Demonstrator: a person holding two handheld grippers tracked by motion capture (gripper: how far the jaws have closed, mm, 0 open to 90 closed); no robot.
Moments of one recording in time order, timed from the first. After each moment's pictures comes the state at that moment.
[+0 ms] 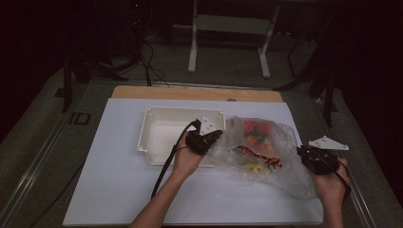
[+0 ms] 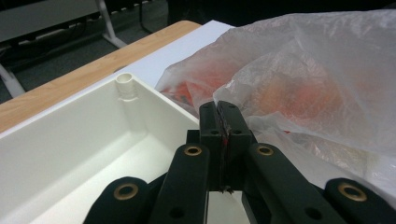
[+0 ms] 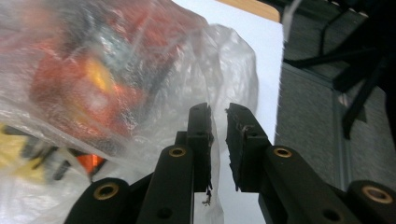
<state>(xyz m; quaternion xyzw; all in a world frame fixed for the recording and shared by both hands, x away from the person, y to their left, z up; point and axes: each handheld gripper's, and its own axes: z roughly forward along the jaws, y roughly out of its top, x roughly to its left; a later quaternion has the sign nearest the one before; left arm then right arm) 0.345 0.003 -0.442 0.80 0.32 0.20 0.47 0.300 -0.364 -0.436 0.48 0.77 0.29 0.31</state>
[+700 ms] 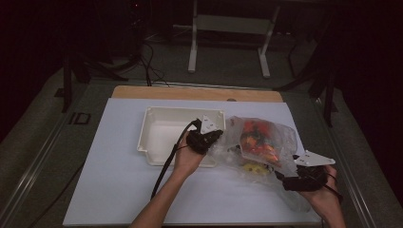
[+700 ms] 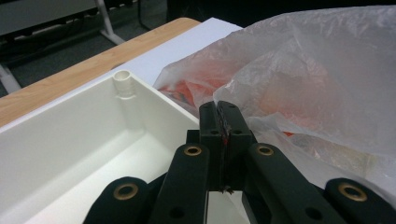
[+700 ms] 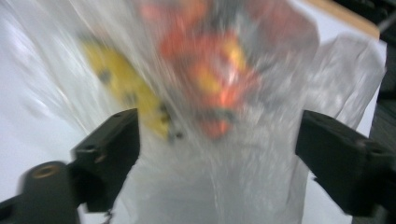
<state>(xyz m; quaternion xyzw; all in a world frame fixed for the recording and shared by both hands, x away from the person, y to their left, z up) 0.347 0.001 -0.443 0.80 0.32 0.19 0.47 0.268 -0.333 -0.454 0.37 0.84 0.29 0.26</state>
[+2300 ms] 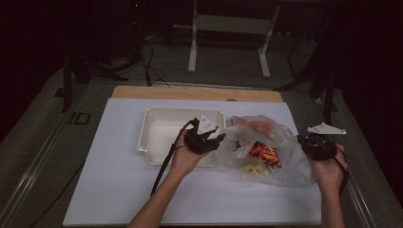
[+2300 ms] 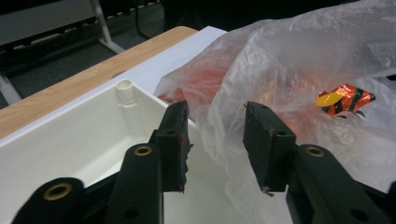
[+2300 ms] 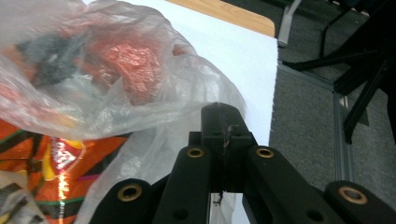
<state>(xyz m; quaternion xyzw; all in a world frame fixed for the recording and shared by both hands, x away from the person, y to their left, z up) 0.343 0.009 -0.435 0.80 0.31 0.19 0.48 0.337 -0.366 -0.425 0.49 0.76 0.29 0.31</state>
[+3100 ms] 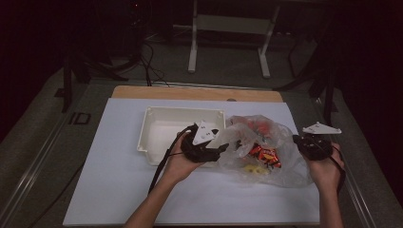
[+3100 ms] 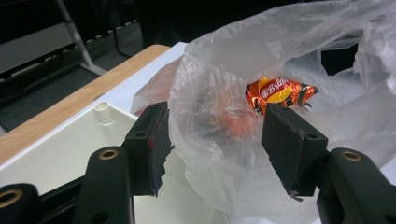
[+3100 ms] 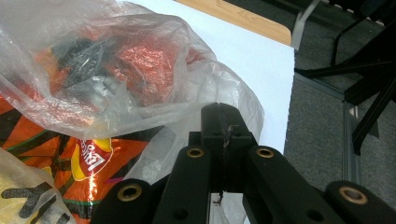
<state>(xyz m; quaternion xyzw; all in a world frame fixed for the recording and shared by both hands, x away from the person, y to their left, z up) 0.311 0.017 -0.418 0.81 0.24 0.19 0.50 0.336 -0.354 -0.423 0.47 0.78 0.29 0.30</state>
